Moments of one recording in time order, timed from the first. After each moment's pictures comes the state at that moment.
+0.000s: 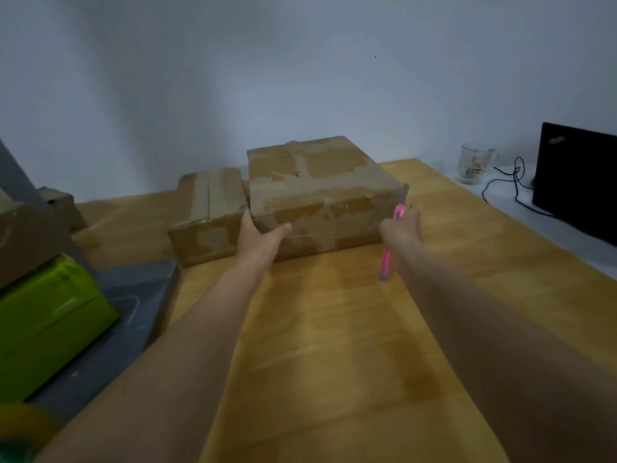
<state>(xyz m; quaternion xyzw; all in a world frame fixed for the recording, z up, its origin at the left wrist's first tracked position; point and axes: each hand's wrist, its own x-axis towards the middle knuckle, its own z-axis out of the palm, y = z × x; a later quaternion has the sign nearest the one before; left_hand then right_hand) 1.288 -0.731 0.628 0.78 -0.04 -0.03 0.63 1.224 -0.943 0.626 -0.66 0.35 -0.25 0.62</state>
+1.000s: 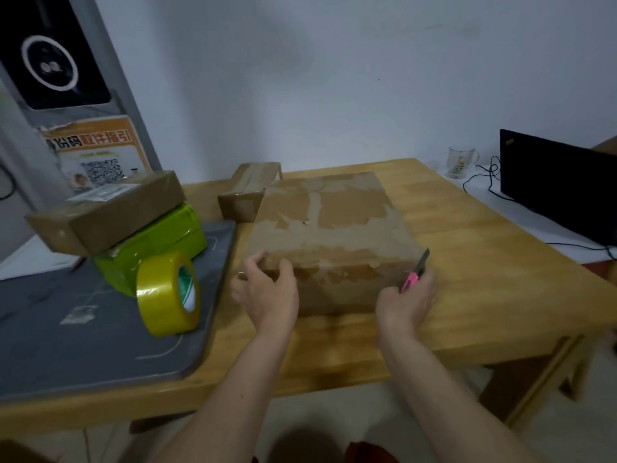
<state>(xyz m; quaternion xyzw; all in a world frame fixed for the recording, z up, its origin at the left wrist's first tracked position) 1.012 -0.640 0.632 0.81 0.10 0.13 0.57 0.961 -0.782 0.601 -0.62 0.41 -0.40 0.54</state>
